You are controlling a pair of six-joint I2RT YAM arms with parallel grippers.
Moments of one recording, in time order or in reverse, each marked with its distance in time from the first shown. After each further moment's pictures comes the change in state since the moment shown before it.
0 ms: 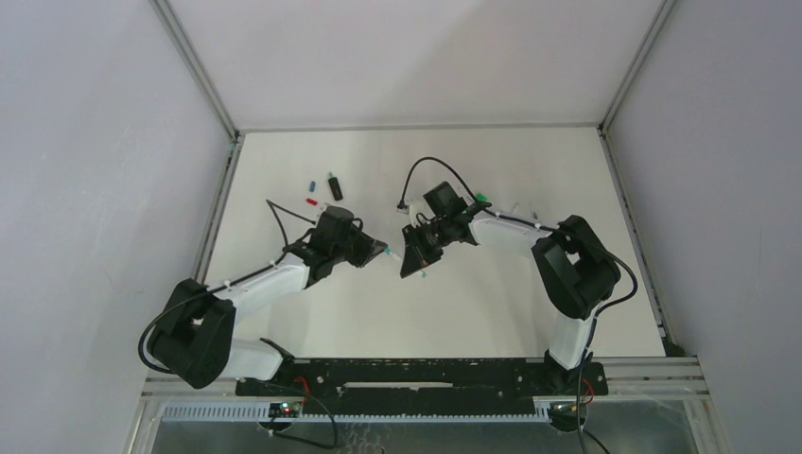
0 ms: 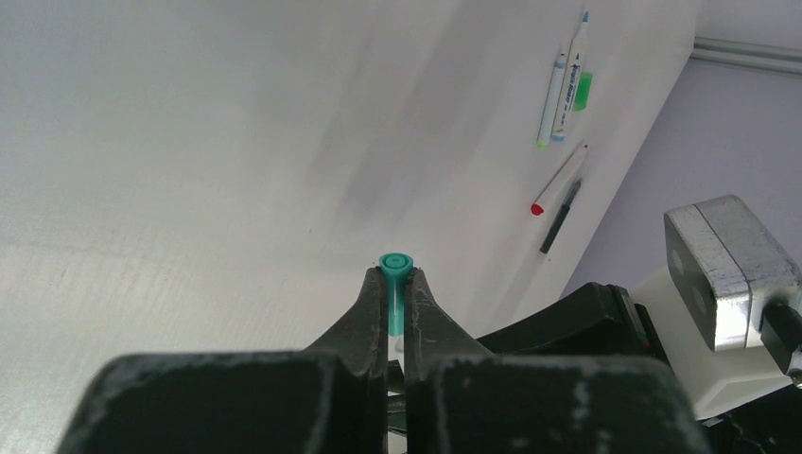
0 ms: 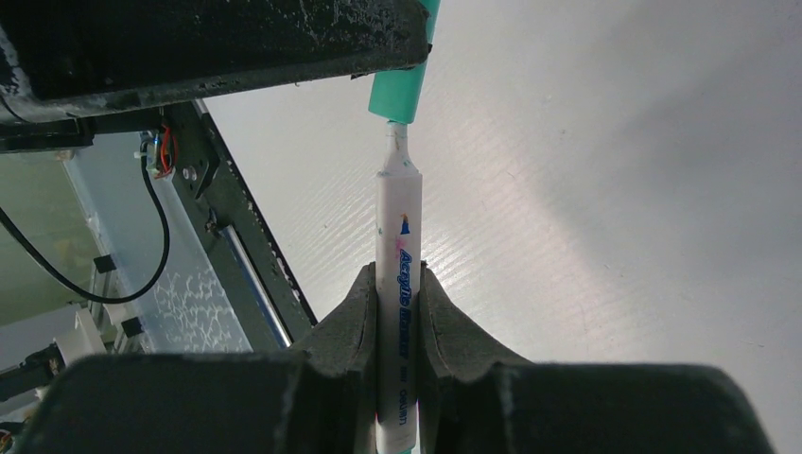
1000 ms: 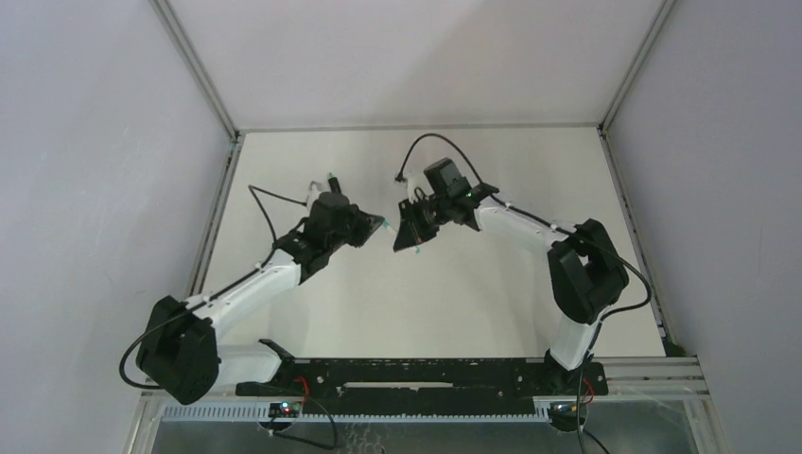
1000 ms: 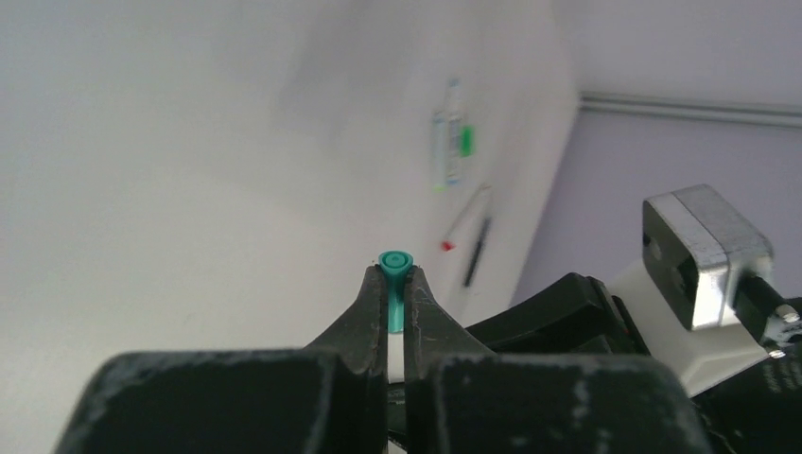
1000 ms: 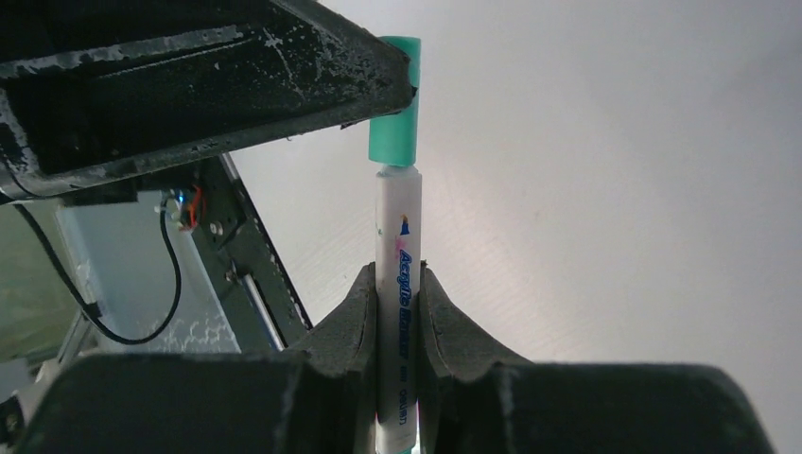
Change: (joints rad) left arm -0.026 -0.070 0.086 -0.045 -0.116 -0.011; right arm -0.017 -0.028 0.116 -0.031 0.058 0.010
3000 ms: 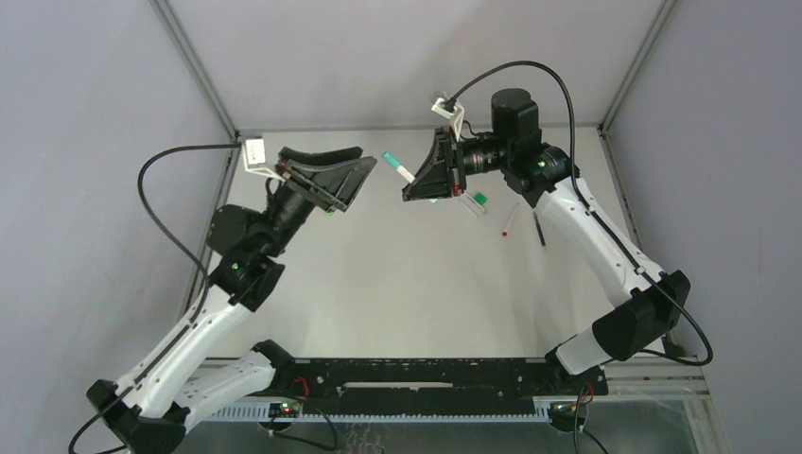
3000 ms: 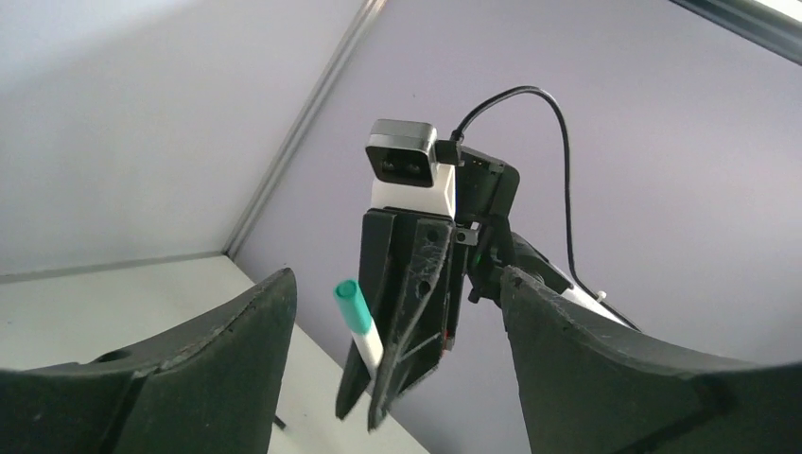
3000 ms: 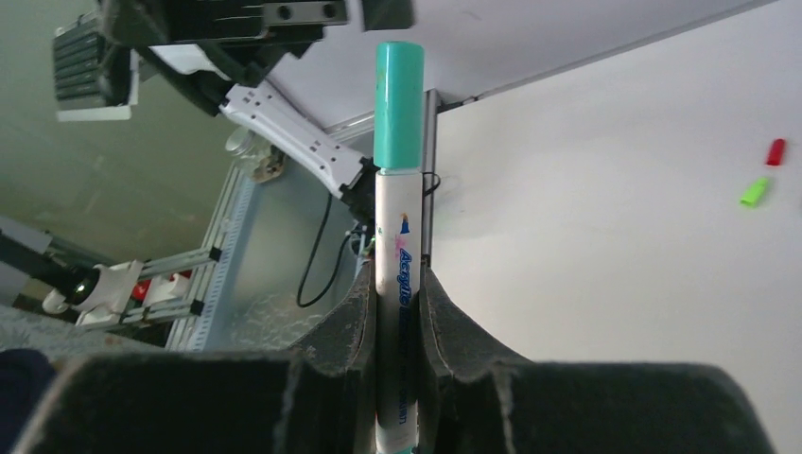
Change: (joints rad) left arm -0.040 -0.417 0.182 0.502 0.245 0.599; right arm -0.145 -0.294 0.325 0.023 -0.517 0.012
